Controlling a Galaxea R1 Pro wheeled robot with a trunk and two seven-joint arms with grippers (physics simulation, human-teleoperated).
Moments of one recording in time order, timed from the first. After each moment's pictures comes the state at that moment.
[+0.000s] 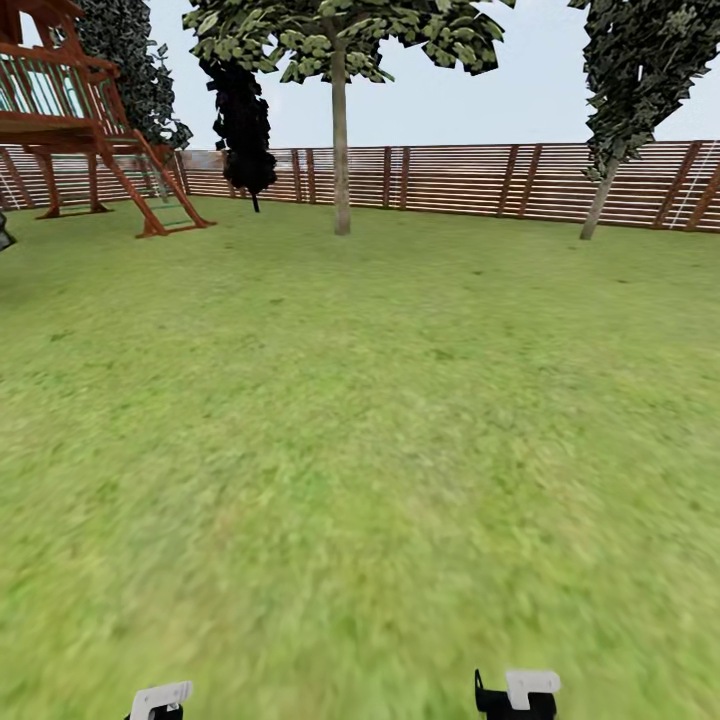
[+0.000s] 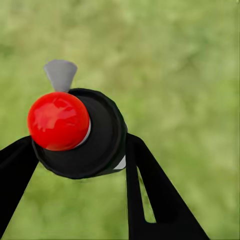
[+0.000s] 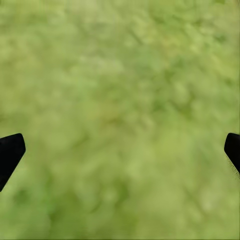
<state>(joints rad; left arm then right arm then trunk) -0.37 0.14 0.19 -0.11 -0.02 -0.38 -0.03 -0.41 0.00 0.28 -0.03 -0.15 -0.59 -0.25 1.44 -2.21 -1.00</state>
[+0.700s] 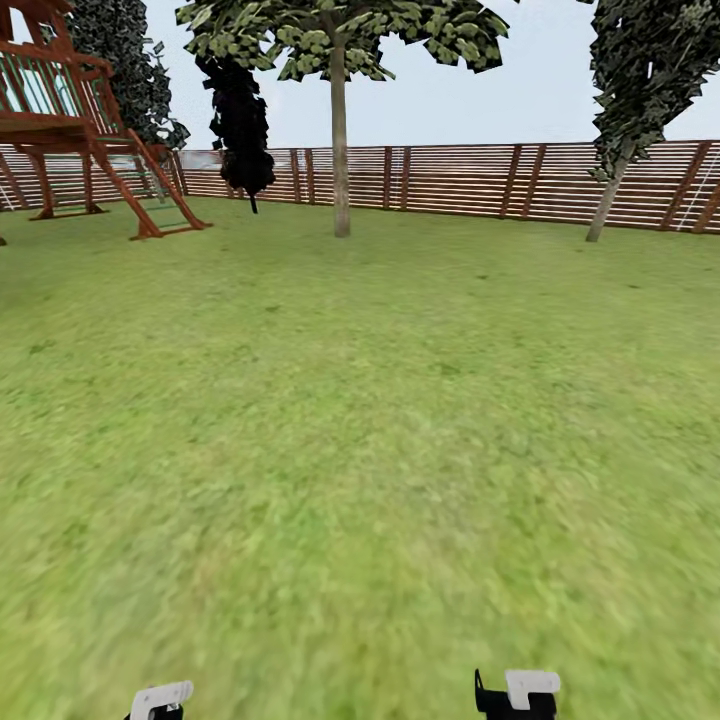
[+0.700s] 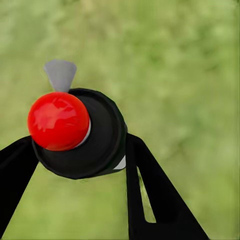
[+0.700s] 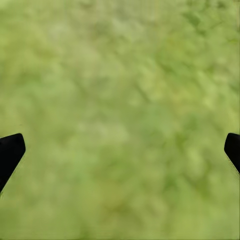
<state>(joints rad) -0.37 0.14 0.19 -0.11 -0.02 -0.38 -0.03 -0.41 0.00 0.28 -0.03 -0.15 -0.59 -0.25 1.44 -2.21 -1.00</state>
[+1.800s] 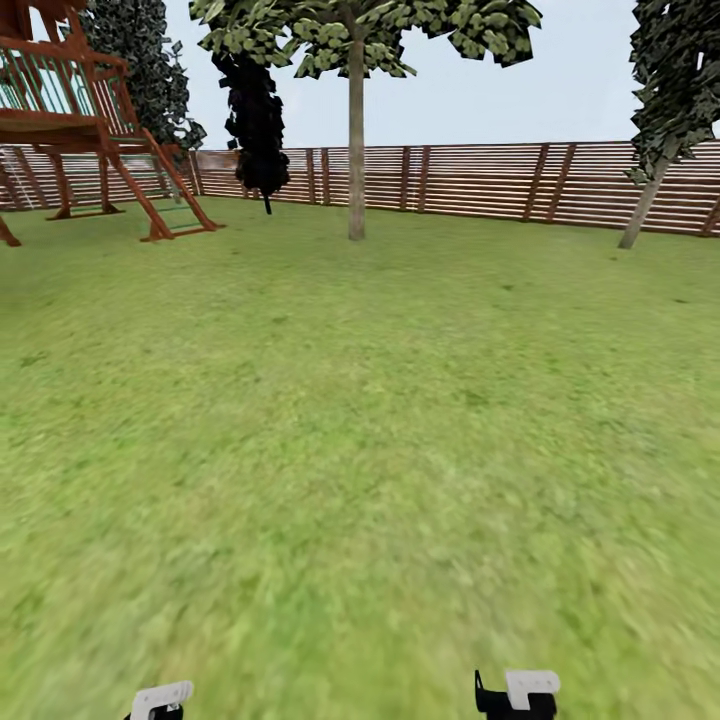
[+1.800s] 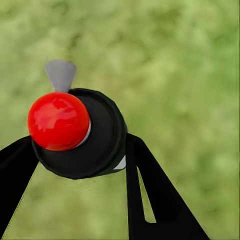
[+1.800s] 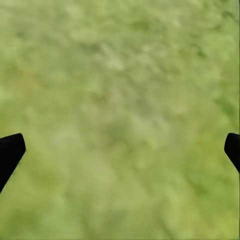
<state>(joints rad) -0.37 0.14 0.19 -0.11 -0.02 -0.38 -0.03 -0.41 0.00 0.28 -0.03 -0.15 -0.59 -0.25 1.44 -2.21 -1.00</state>
